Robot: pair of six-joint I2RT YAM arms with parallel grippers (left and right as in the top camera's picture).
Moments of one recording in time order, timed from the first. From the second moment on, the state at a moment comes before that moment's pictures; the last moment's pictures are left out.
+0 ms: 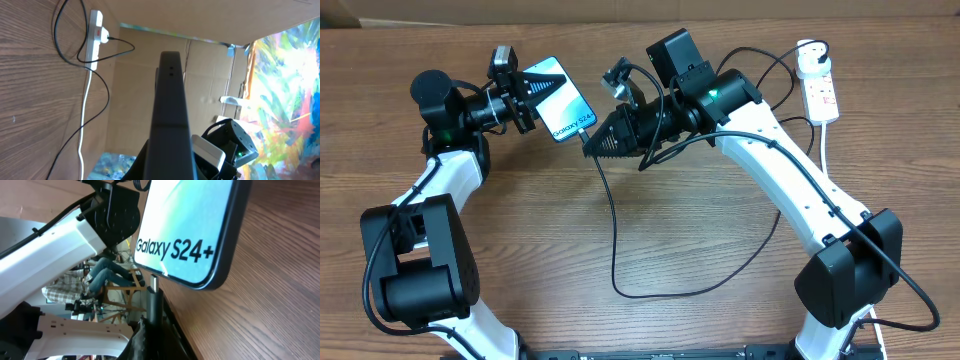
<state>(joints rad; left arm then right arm) 0.17 1.88 1.09 0.84 1.38 -1.76 0.54 1.91 1.80 -0.86 -0.98 0.36</state>
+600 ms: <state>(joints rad) 0.17 1.88 1.09 0.84 1.39 -1.76 0.55 1.91 1.80 -0.87 -0.98 0.40</state>
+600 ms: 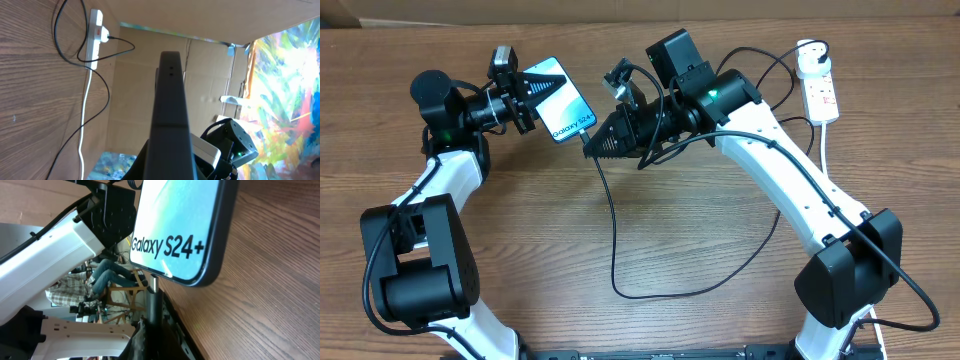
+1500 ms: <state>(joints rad) 0.17 1.88 1.09 0.84 1.40 -1.76 0.56 1.91 1.80 -0.89 -0.96 0.41</state>
